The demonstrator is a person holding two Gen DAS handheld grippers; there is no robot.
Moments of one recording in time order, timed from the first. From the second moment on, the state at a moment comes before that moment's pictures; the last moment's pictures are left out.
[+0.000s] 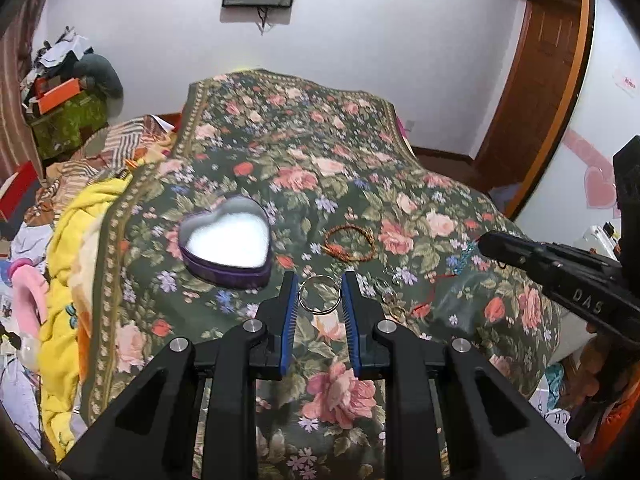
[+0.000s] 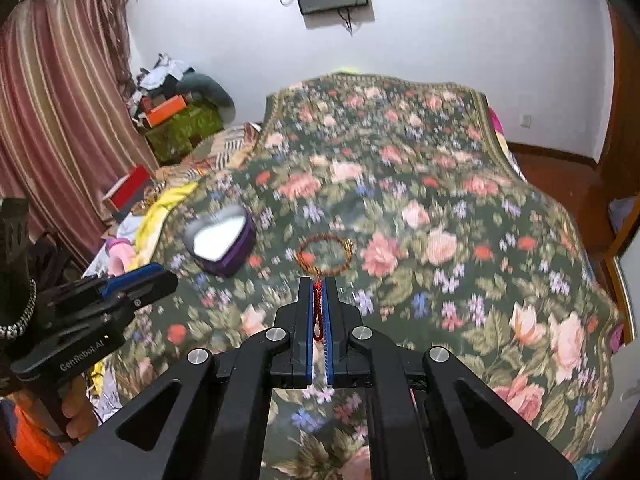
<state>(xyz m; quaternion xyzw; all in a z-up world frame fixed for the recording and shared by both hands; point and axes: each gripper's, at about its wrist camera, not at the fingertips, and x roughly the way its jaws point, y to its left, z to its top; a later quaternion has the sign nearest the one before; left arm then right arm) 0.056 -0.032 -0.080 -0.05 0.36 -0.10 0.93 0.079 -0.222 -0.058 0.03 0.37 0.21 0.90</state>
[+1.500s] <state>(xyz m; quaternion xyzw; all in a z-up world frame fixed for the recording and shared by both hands) 0.115 0.050 -0.062 -0.05 0.31 -0.01 0.95 0.139 -0.096 -0.010 -0.01 0.30 0.32 0.90</state>
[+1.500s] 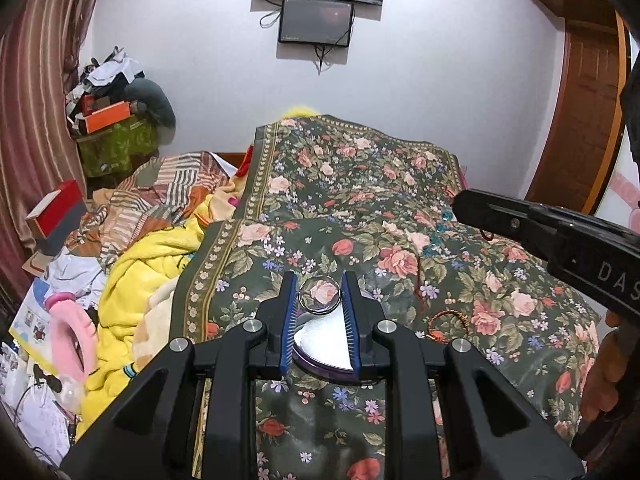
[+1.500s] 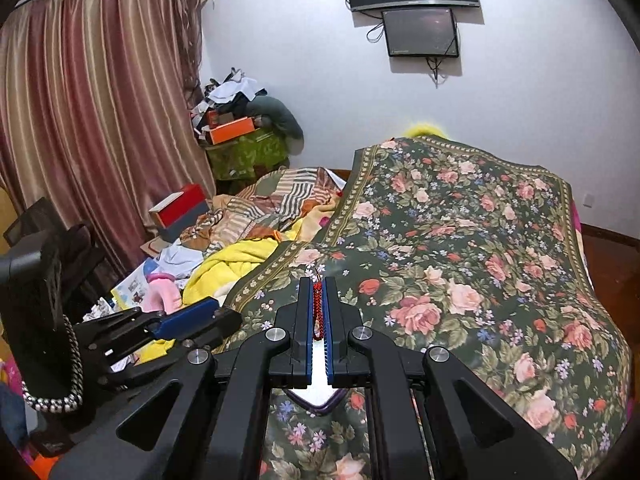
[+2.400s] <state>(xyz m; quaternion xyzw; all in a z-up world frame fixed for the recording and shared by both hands) 0.161 0.047 -0.129 -0.06 0.39 -0.04 0.92 0.185 -0.069 -0.086 -0.02 0.41 0.32 0.86</state>
